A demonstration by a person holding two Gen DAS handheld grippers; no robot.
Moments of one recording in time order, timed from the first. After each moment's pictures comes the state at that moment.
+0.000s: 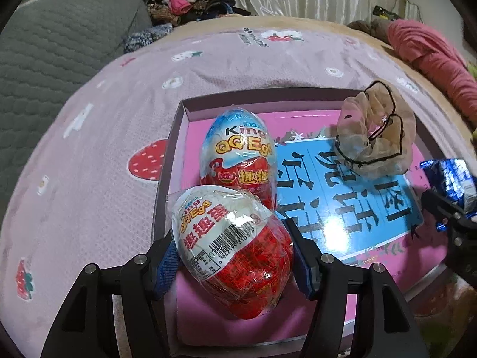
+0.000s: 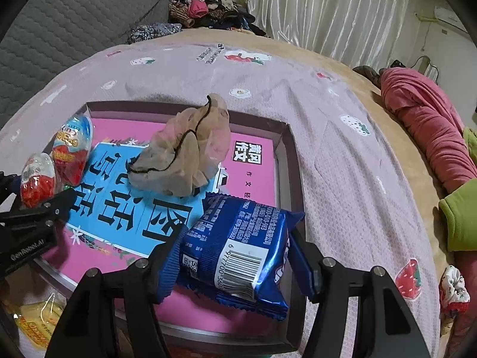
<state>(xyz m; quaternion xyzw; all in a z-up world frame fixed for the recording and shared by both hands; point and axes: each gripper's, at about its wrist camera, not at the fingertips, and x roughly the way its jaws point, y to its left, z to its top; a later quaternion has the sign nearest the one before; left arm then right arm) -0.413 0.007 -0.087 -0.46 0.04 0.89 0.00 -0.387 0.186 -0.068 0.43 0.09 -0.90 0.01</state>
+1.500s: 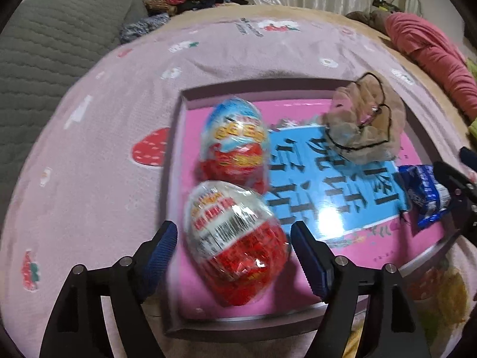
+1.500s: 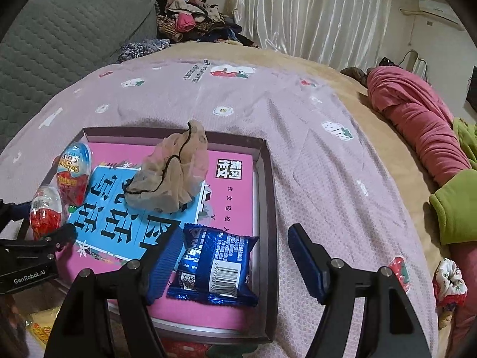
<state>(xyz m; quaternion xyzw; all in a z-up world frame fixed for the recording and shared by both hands) -0.400 0.009 -0.079 -0.48 0.05 0.88 0.00 -0.377 0.201 -0.042 0.41 0.06 -0.91 0.00</state>
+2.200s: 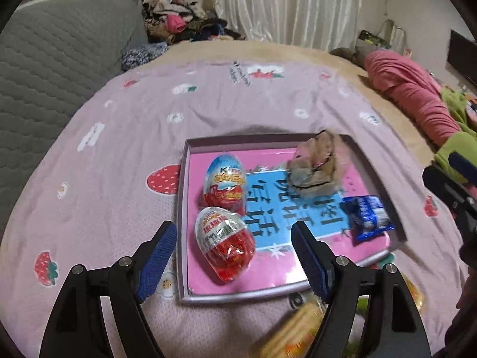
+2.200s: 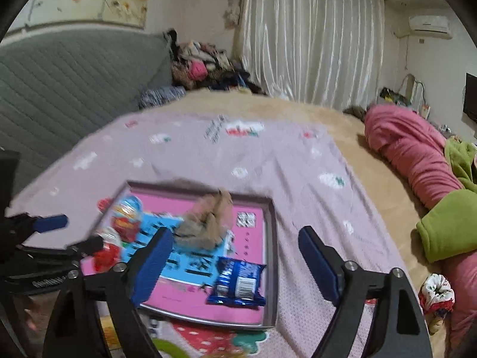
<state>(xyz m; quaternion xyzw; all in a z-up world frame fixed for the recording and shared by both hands) -0.352 -0.002 -0.002 -0.41 0.01 0.91 0.05 -0.313 0.188 0.043 0.30 0.04 -0.95 0.03</state>
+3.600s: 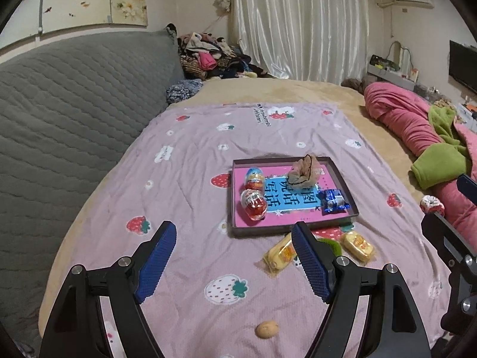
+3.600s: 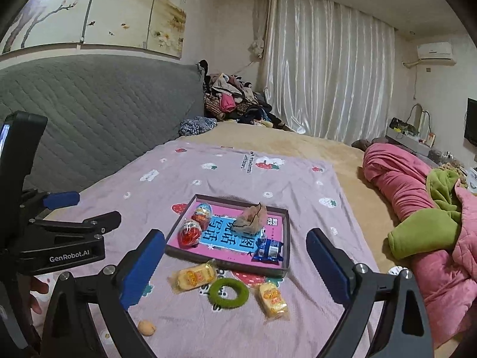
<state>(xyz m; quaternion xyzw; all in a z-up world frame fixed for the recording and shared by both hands) -0.130 -0.028 0.145 -0.34 0.02 0.94 -0.02 -0.104 0.143 0.161 0.25 0.06 -0.96 0.08</state>
